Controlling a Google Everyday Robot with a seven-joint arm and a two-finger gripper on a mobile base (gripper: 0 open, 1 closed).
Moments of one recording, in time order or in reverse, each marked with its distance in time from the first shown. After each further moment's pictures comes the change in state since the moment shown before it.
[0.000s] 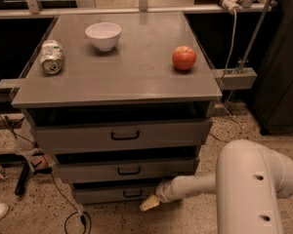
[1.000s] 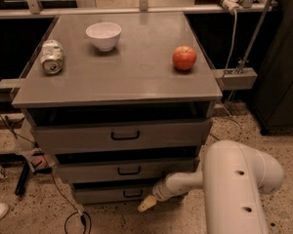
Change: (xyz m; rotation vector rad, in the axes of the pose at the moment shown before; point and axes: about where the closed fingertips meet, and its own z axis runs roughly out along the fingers) arm 0.014 -0.003 0.033 -0.048 0.098 -0.022
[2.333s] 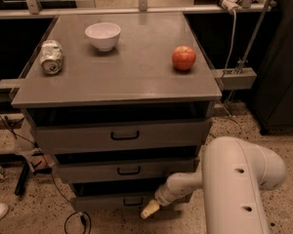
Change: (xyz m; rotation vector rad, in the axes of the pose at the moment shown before) arm 0.021 0.014 -0.016 -0.034 0.083 0.021
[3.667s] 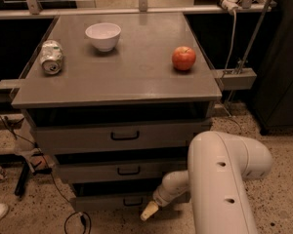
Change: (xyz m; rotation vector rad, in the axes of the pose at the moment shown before) arm 0.016 0.010 0.007 -0.012 0.103 -0.007
